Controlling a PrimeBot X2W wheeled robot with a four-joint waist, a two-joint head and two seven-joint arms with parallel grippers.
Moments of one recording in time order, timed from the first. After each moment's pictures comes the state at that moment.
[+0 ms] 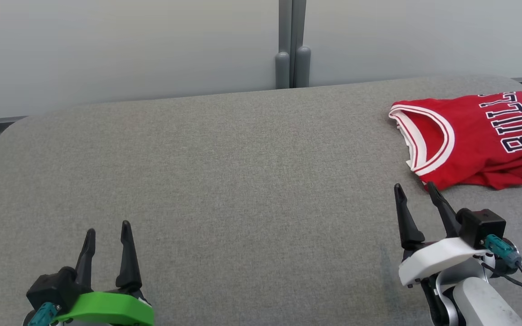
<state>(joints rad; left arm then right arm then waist) 0.09 0.06 -0.14 0.04 -0.47 0.12 -0.24 -0.04 -0.18 0.32 0.19 0.38 -0.13 -0.25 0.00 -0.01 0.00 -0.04</state>
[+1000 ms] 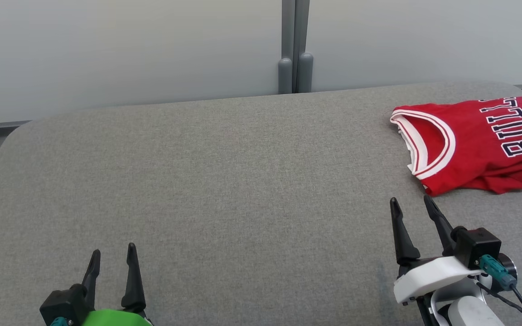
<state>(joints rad) 0.14 0.06 -0.15 0.08 -0.40 0.12 -0.24 0.05 -0.13 0.29 0.11 0.28 -0.13 -0.25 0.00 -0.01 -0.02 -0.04</state>
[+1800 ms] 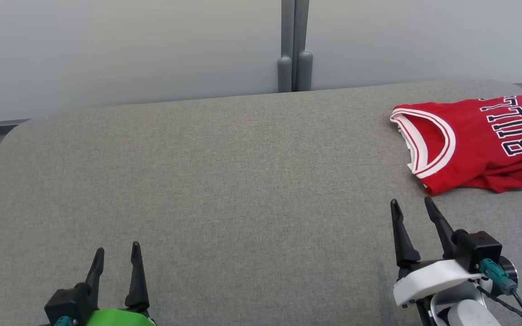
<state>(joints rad) 0.14 0.06 -0.16 0.07 -0.38 0.12 -0.24 0.07 -0.11 0.27 0.09 0.25 -0.13 -0.25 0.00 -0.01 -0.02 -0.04</state>
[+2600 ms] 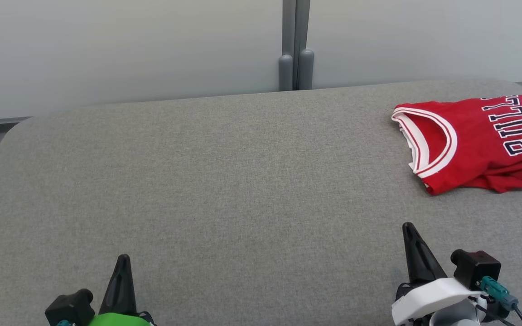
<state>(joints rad) 0.15 0.05 -0.17 0.11 -0.46 0.11 -0.23 0.13 -0.09 0.27 0.12 0.33 -0.11 -0.25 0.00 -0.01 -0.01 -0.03</state>
